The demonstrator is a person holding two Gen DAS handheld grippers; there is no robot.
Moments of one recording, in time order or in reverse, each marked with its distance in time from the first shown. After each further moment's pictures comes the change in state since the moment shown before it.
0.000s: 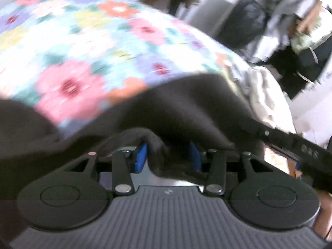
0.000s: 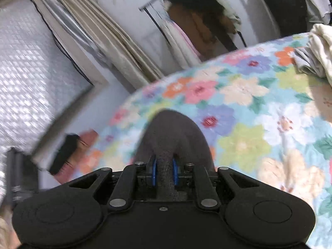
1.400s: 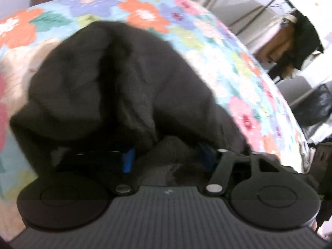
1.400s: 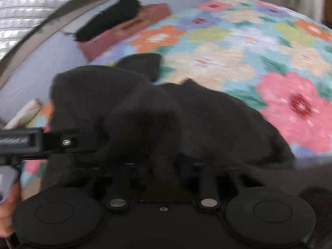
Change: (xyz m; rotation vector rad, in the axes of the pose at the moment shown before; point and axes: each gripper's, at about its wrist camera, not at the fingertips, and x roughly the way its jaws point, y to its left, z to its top) left arm -0.089 0.297 -0.050 -0.415 -0.211 0.201; right arm 0.216 0.233 -0.152 -0.470 0.492 0.144
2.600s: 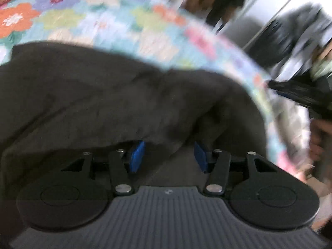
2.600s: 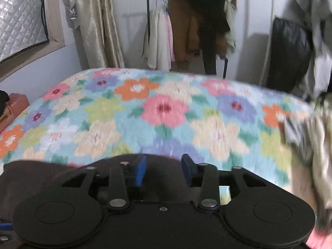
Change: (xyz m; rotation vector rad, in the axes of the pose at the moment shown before) left arm 0.116 -0.188 -0.019 0.347 0.188 -0.126; right arm -0.198 -0.232 0.041 0.234 -0.315 -0.577
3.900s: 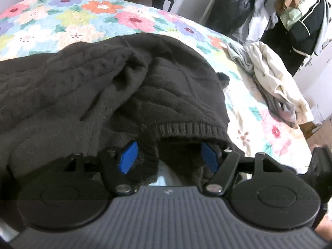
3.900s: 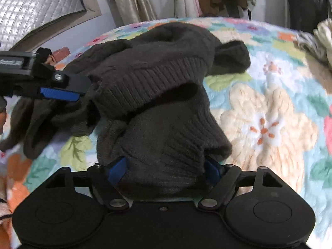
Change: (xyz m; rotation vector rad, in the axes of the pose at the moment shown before) left arm 0.032 -0.125 -0.055 0.278 0.029 -0.100; right arm -0.039 -0.047 -0.214 -0.054 0.100 0.227
